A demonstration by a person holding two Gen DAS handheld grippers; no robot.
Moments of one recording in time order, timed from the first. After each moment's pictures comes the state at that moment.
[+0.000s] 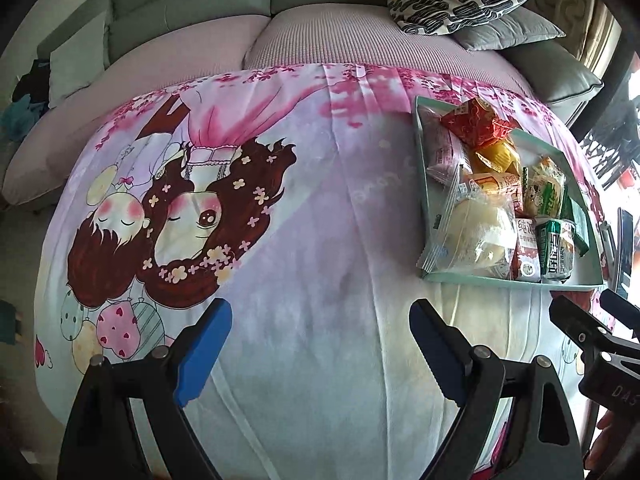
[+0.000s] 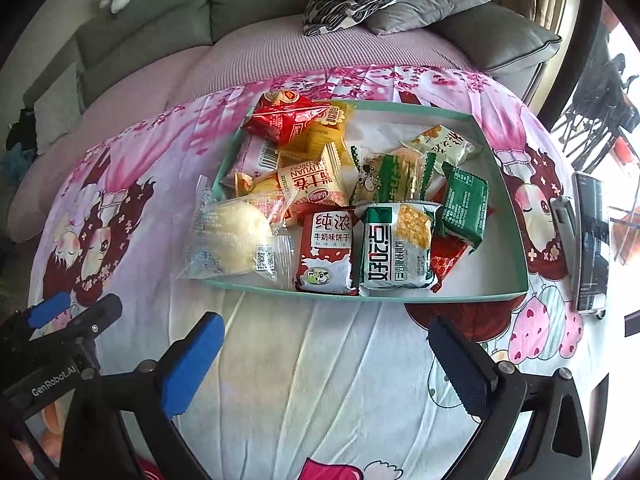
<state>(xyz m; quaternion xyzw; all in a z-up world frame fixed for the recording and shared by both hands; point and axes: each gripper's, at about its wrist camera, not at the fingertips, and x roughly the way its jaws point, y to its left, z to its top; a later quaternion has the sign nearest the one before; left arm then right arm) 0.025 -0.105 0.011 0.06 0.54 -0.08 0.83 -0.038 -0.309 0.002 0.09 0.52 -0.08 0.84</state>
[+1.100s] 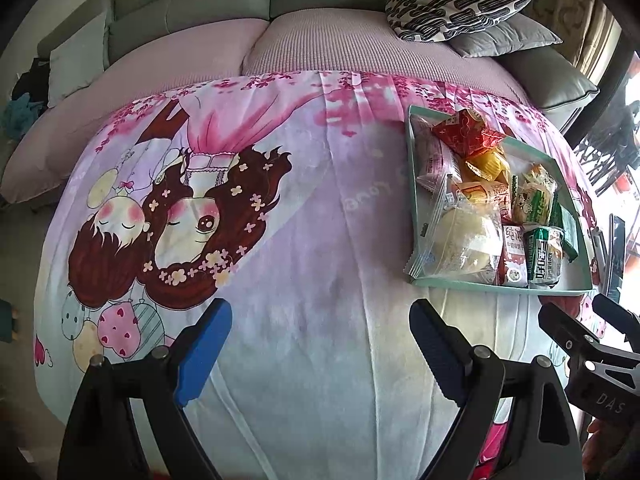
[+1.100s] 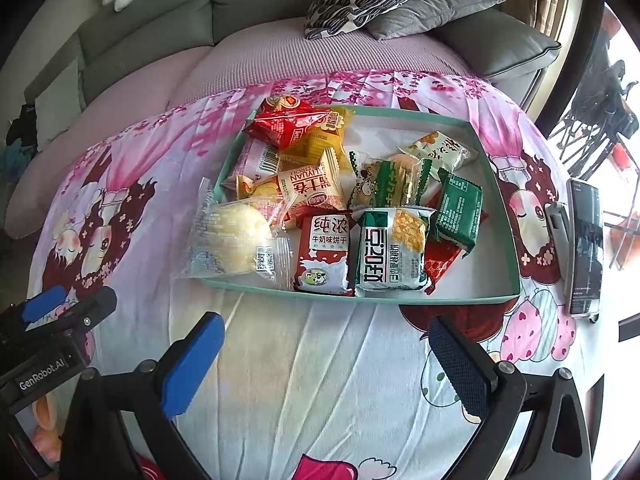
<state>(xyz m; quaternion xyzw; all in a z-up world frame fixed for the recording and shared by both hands) 0.022 -0.106 0.022 0.05 0.54 -0.08 0.84 -0.041 -0.308 0.009 0.08 0.52 -0.08 0.85</state>
